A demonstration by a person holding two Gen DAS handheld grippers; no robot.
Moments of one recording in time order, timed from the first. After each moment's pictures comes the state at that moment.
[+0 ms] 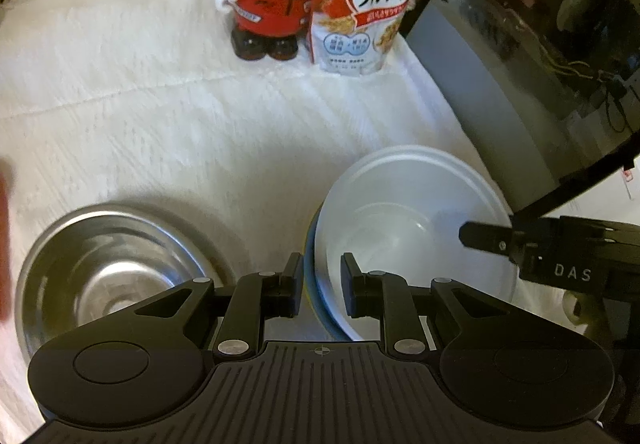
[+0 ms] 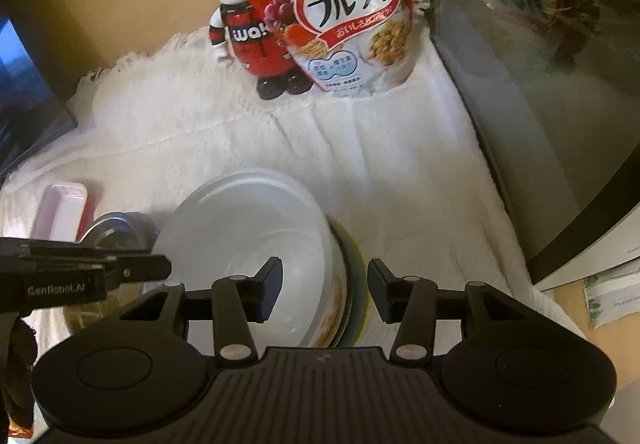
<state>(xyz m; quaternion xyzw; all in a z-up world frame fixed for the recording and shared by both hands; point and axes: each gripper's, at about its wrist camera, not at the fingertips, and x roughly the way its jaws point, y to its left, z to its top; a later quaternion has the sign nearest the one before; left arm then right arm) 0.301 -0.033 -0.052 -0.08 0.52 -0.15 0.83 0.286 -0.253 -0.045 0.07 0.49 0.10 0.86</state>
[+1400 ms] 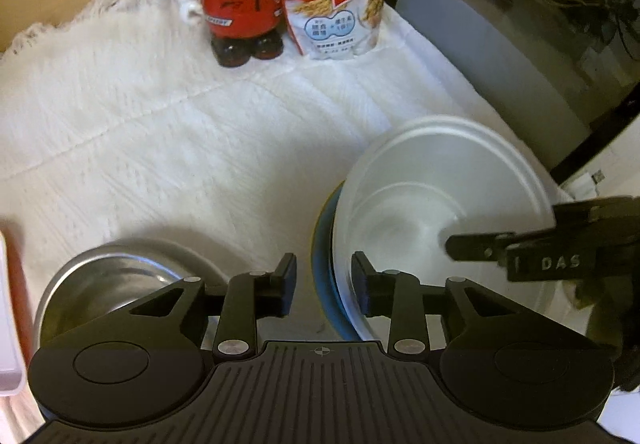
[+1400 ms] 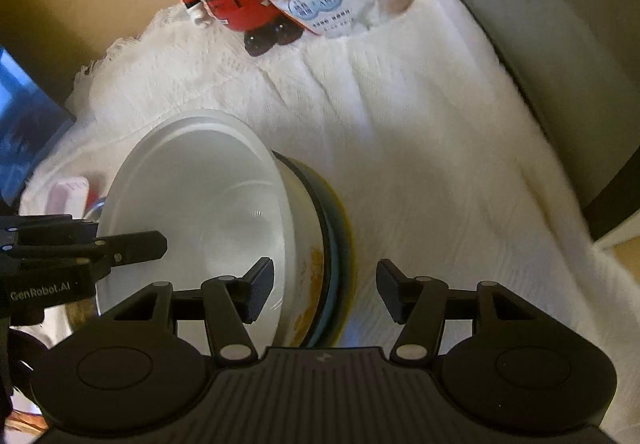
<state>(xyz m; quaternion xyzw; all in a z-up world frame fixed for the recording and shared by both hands) 0.304 -0.065 -0.073 0.03 0.51 -0.15 0.84 0.302 -0.275 -0.107 0.14 0.53 0.14 0.83</state>
